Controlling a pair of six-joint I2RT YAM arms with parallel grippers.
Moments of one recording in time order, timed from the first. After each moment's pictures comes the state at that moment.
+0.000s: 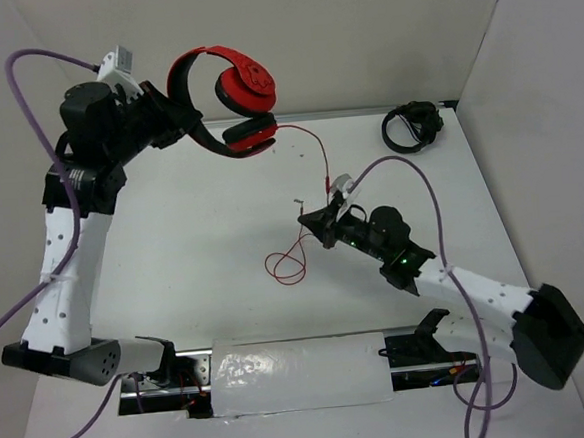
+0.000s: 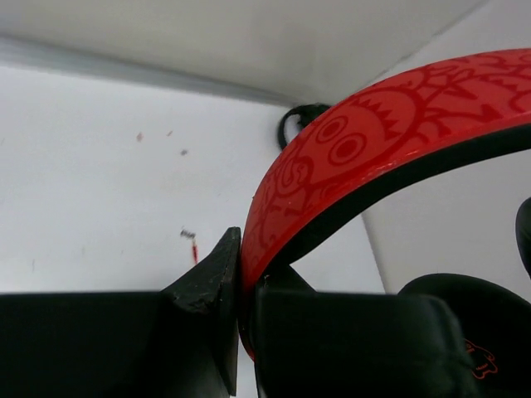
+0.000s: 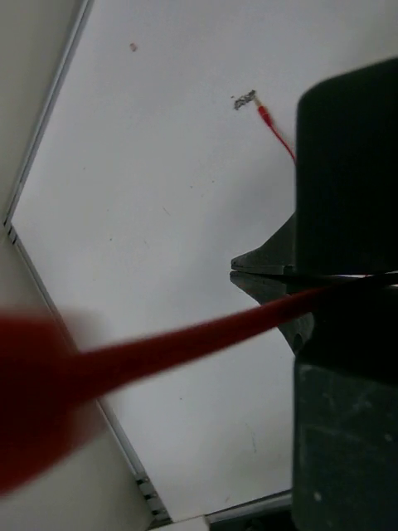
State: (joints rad) left arm -0.21 1.32 1.84 -0.67 0.25 -0.59; right arm 0.70 1.09 0.49 0.63 -0.24 0.11
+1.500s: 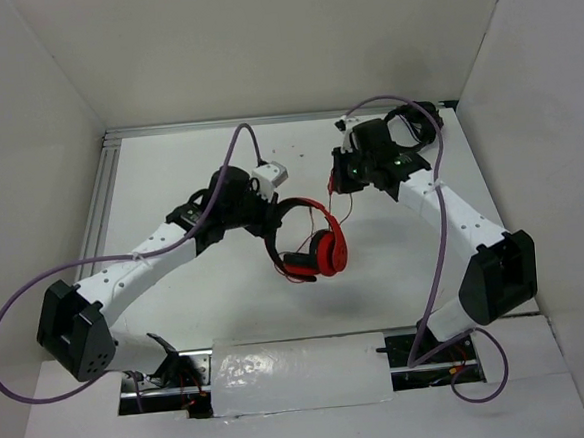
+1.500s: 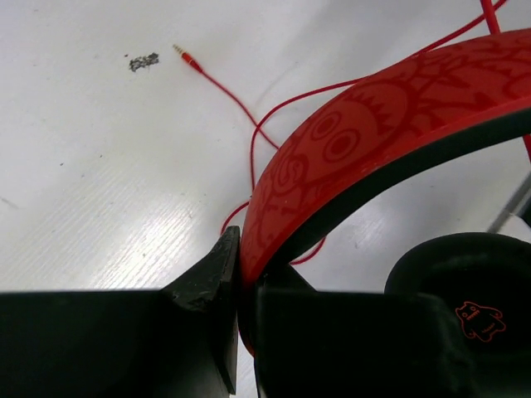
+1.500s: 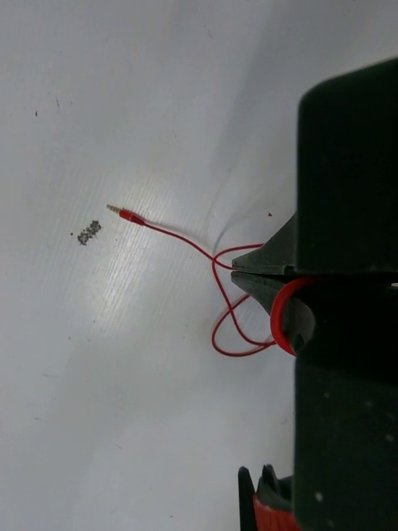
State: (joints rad) left arm -0.62 1.37 1.11 -0.36 0.28 -0.07; right arm 0.37 1.47 1.27 -0.51 -0.21 0.25
